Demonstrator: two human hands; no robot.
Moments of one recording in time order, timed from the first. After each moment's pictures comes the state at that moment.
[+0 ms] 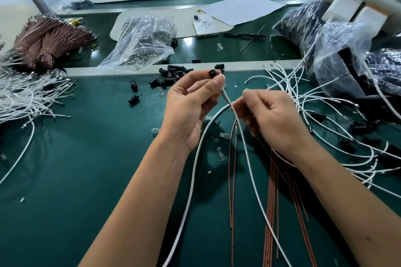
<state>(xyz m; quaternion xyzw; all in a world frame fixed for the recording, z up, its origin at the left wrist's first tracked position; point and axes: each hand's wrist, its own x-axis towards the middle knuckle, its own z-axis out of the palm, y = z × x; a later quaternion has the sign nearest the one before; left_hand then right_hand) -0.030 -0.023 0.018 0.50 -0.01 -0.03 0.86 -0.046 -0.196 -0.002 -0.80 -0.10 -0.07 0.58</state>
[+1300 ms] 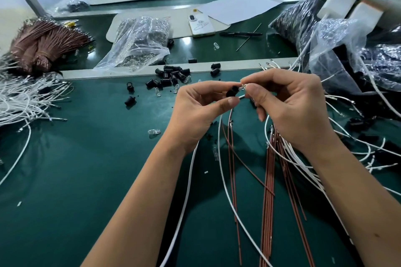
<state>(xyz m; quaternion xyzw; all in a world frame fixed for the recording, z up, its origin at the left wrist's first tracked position) -0.025 -0.028 0.002 0.61 -0.18 -0.02 0.77 -0.045 -0.214 0.016 -0.76 -0.19 -0.20 0.59</state>
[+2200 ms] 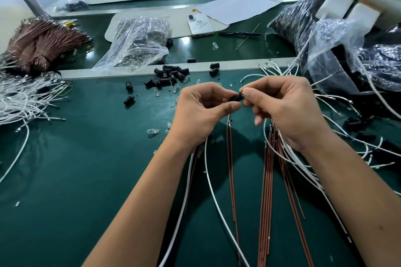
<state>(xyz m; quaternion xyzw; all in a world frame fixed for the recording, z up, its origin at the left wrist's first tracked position) -0.028 -0.033 0.000 0.69 -0.14 0.01 0.71 -0.039 -0.216 0.007 -0.72 -0.10 -0.08 0.69</state>
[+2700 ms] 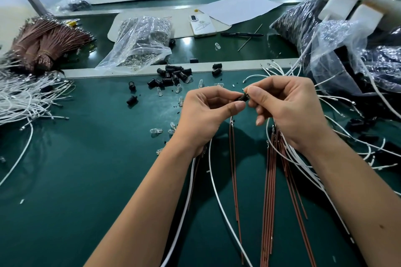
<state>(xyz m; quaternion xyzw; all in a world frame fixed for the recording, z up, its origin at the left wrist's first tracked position) -0.031 -0.038 0.000 0.65 -0.11 -0.03 0.75 -0.041 -0.215 0.008 -0.71 -0.10 -0.09 0.69</state>
